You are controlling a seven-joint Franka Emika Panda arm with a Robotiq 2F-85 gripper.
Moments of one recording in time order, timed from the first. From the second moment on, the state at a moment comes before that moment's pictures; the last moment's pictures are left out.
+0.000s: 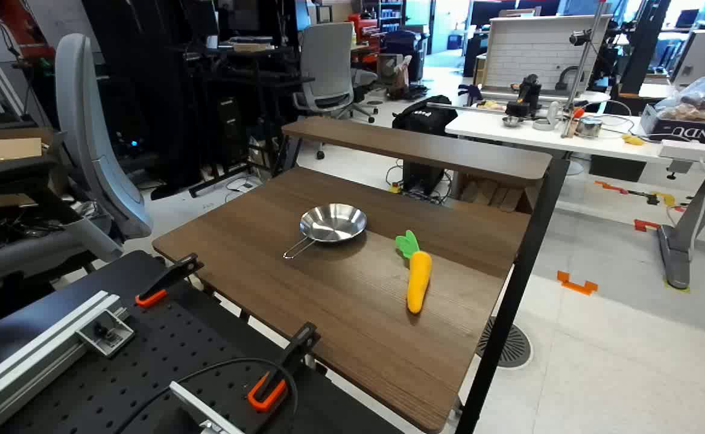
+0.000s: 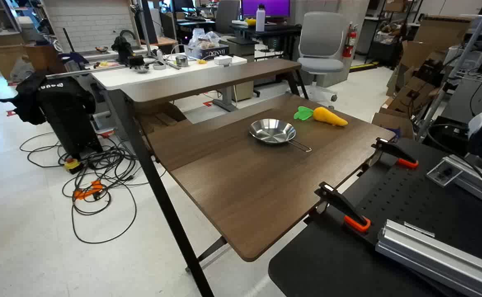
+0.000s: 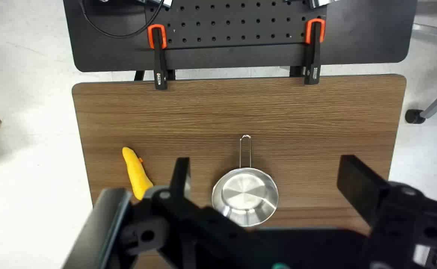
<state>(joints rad) 0.02 -0.60 -0.01 -2.52 -0.03 1.91 0.00</state>
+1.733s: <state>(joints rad) -0.07 -0.34 -0.09 -2.65 -0.06 2.25 -0.05</state>
